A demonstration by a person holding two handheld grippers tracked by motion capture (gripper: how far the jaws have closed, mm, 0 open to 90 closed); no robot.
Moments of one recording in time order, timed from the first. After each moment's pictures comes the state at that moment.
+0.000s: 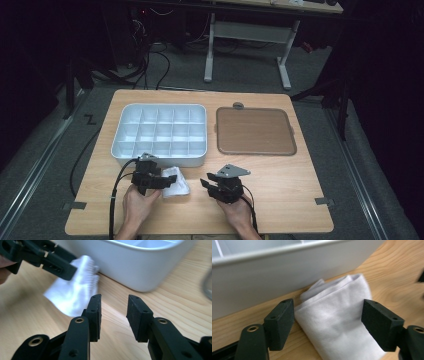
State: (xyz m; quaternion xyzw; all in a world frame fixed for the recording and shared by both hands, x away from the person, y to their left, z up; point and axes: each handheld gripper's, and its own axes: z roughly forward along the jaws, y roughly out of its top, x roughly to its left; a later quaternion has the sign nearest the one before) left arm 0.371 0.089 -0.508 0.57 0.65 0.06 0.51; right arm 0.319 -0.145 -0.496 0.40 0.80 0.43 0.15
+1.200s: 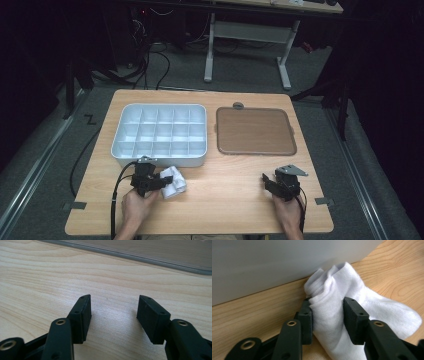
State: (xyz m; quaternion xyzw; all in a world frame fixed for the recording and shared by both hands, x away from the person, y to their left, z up) left arm 0.369 0.098 -0.518 0.56 0.65 0.04 0.51; right arm 0.326 -0.306 -0.531 0.57 0.72 0.31 0.26
